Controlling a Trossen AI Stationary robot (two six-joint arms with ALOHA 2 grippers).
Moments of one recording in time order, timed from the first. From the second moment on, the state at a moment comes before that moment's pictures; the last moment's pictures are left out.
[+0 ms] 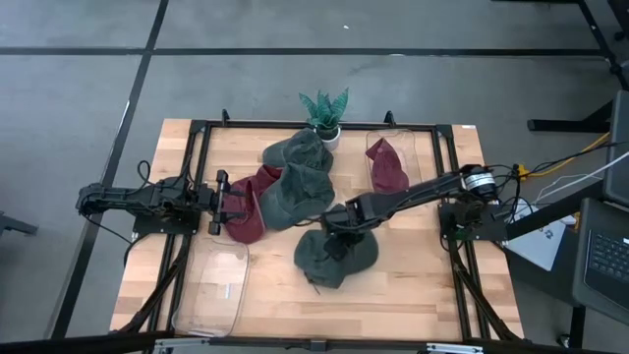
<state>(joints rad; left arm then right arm) -0.03 0.00 0.01 0.03 -0.01 0.12 0.19 1.85 1.42 -0.94 -0.07 0.99</state>
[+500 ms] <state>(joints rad) -0.03 0.00 0.01 0.03 -0.01 0.12 0.23 1.85 1.35 -0.82 -0.19 1.09</state>
